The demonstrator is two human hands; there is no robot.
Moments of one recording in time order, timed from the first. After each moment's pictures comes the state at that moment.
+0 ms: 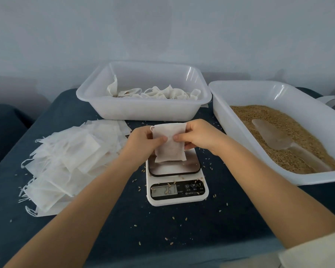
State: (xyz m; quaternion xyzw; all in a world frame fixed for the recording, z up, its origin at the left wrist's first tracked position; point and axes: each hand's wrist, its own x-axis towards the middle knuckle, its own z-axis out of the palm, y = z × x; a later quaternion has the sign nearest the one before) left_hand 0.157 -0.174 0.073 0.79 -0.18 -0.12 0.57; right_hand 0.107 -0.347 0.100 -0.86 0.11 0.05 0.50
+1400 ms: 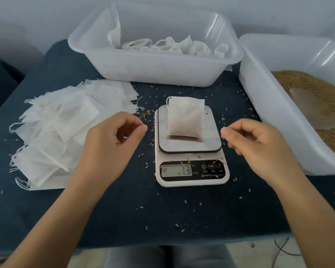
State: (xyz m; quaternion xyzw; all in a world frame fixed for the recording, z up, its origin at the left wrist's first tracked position) left_hand 0.109 -0.103 0.064 0.85 -0.17 0.05 0.49; right_hand 0.016 -0.343 0.073 -0.87 0.14 -0.14 0.45
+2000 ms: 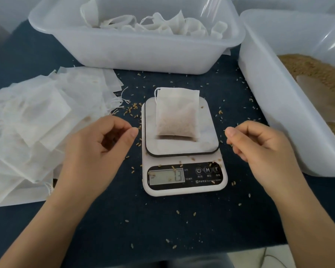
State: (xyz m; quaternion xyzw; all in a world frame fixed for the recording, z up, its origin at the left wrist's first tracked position) left_hand 0.110 -0.113 0.052 0.86 -0.17 0.03 0.48; right_hand 0.014 -0.349 0.056 -0.84 0.18 -0.14 0.50
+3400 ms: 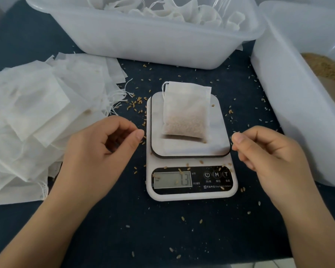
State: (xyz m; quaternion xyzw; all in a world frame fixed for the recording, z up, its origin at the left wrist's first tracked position) left_hand 0.115 -0.110 0.040 0.85 -0.19 0.00 0.50; right_hand 0.015 -0.342 0.053 -0.83 0.18 -0.14 0.51
